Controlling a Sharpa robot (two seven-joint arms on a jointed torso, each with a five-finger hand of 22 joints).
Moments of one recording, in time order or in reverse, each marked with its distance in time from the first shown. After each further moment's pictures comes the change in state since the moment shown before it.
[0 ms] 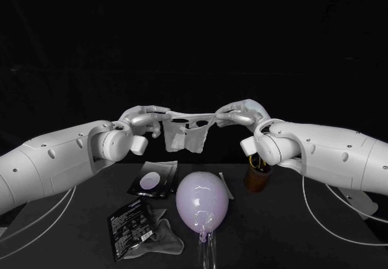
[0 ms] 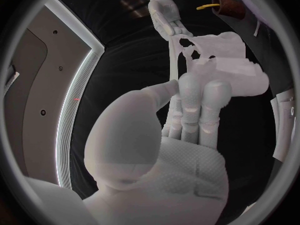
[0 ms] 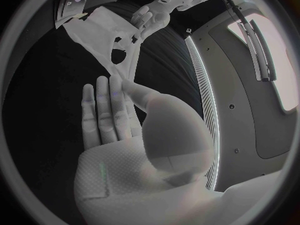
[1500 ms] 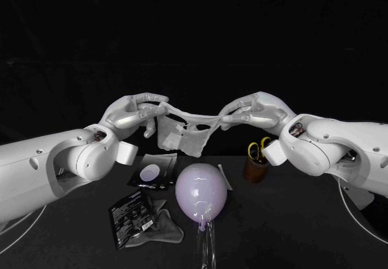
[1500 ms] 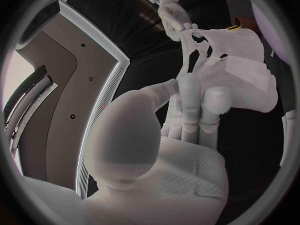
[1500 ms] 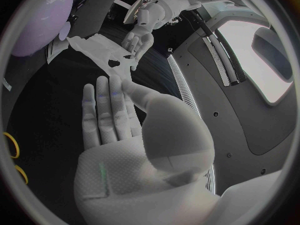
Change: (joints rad) left arm -0.007 -0.280 -0.020 0.484 -0.066 -0.108 0.257; left_hand -0.009 -0.009 0.004 -0.010 -0.004 0.071 -0.003 -0.053 -0.038 0.028 -0.004 -0.032 -0.011 -0.003 -0.003 0.009 0.006 -0.007 0.004 -0.002 0.057 0.089; right arm 0.062 -0.322 -0.012 0.471 -0.144 0.101 -0.022; right_hand 0.003 0.003 0.000 -0.003 0.000 0.003 0.000 -0.003 0.001 0.001 0.002 0.000 0.001 0.000 0.000 0.000 0.002 0.008 -0.004 -0.004 0.004 0.008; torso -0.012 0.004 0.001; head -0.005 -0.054
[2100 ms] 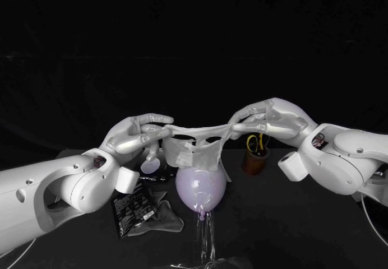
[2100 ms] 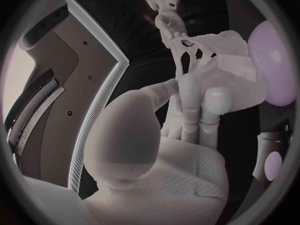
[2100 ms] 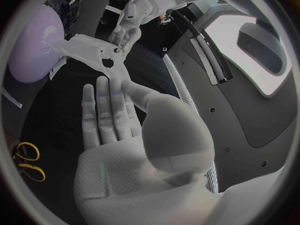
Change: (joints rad) left arm -0.110 -0.098 -0.040 0.213 0.002 -0.055 0.040; left_hand -0.003 -0.003 0.000 0.000 0.003 0.004 0.003 -0.004 -0.003 0.007 0.000 -0.004 -0.001 0.002 0.002 0.004 0.001 0.000 0.000 0.000 0.006 0.005; right arm -0.036 -0.177 -0.025 0.205 0.014 0.011 0.021; right_hand 0.001 0.001 0.000 0.000 -0.003 0.005 0.000 0.002 -0.001 0.004 -0.001 0.000 0.001 0.000 0.000 0.000 0.001 -0.007 0.000 0.000 0.000 0.001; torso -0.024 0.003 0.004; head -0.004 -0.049
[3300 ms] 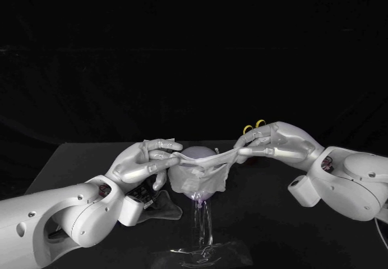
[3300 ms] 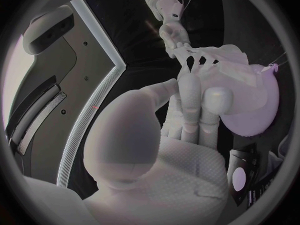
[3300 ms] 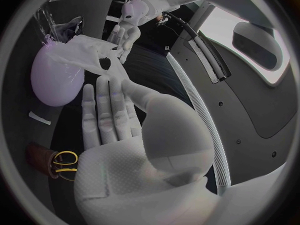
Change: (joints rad) left arm -0.138 -0.033 -0.037 0.110 -0.055 -0.012 0.025; left_hand 0.003 0.003 0.003 -0.003 -0.002 0.004 -0.003 -0.006 -0.004 0.002 -0.002 -0.002 -0.001 0.005 0.006 0.000 0.000 0.000 0.000 0.000 0.000 -0.008; right arm -0.134 -0.109 -0.027 0.095 -0.001 0.041 0.001; right_hand 0.000 0.000 -0.002 -0.001 0.002 -0.004 0.000 -0.001 0.001 -0.002 -0.001 0.000 0.000 0.000 0.000 0.000 0.000 0.003 0.000 0.000 0.000 0.003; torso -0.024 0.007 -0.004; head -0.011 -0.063
